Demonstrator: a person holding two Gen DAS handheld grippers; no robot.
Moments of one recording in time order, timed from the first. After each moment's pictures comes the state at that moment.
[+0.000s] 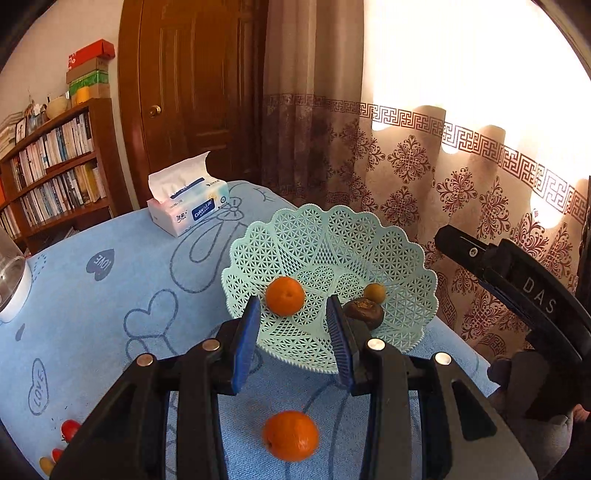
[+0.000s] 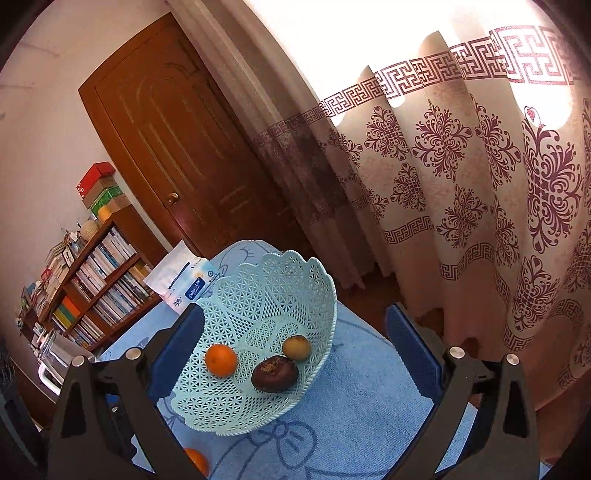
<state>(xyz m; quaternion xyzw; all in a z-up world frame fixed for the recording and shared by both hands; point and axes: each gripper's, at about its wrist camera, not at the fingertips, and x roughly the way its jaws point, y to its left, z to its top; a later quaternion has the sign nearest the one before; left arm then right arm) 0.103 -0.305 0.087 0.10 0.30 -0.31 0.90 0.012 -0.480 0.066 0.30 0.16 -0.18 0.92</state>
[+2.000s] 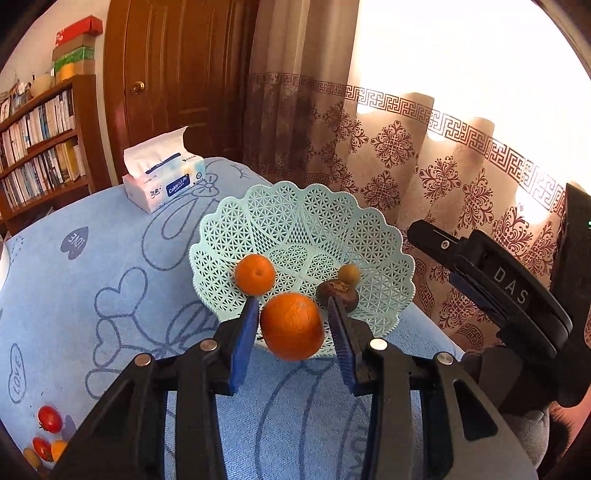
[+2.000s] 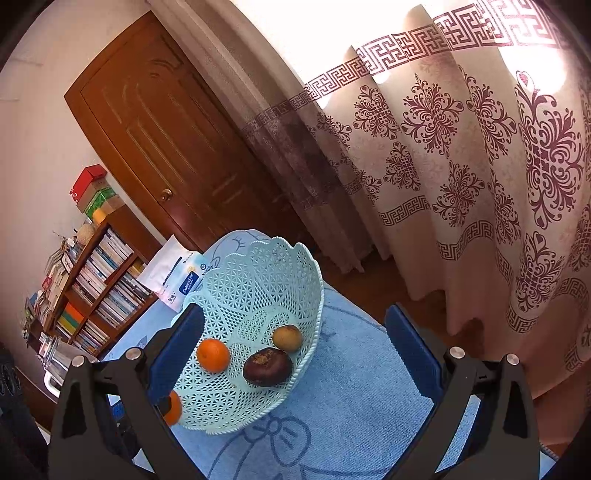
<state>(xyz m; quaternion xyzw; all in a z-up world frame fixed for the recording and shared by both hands) 0.106 -0.310 0.078 0.08 0.34 -0.34 0.87 0.016 -0.492 0.049 0.34 0.18 -0.18 0.91</state>
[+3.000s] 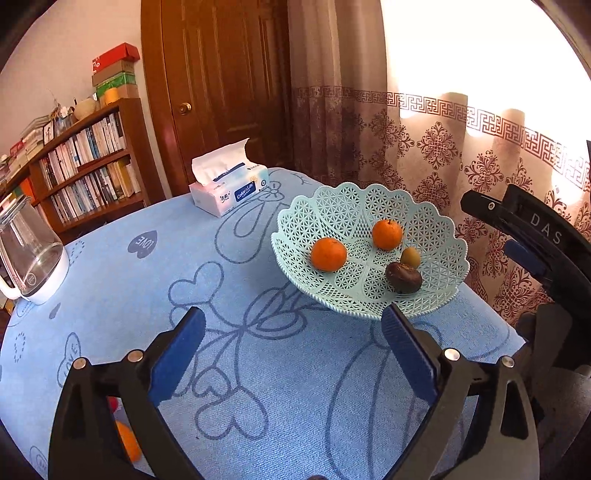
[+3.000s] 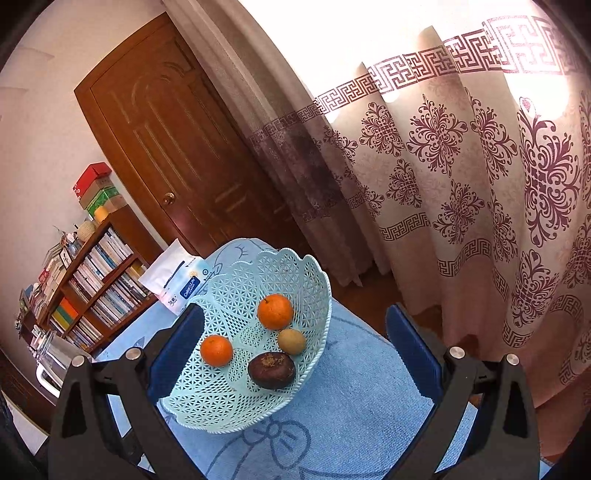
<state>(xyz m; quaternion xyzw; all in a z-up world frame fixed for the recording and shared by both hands) 0.082 -0.273 0.075 0.13 0.30 -0.25 0.91 0.014 -0.485 0.057 0.31 0.16 -0.19 0.92</state>
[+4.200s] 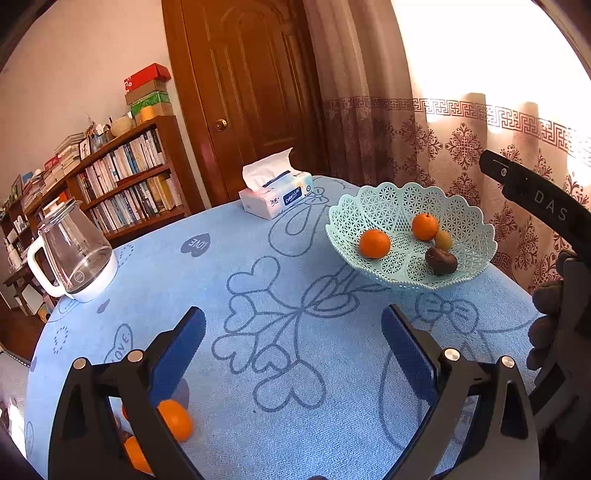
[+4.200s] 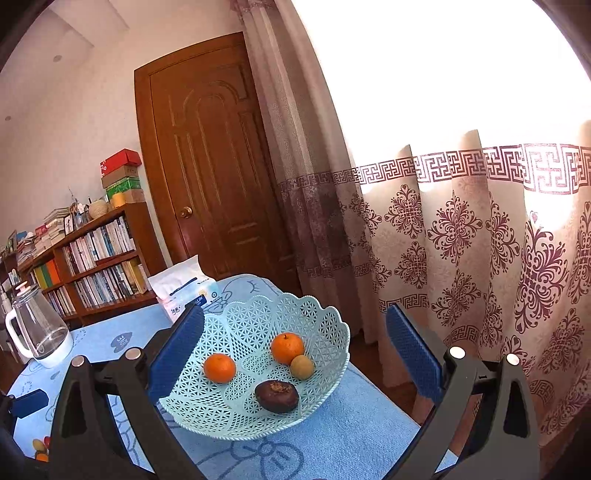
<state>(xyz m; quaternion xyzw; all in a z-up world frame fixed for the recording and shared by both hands) 0.054 -0.236 0.073 0.15 0.25 -0.18 0.94 0.003 -0.437 0.084 0.15 0.09 -0.20 0.96</state>
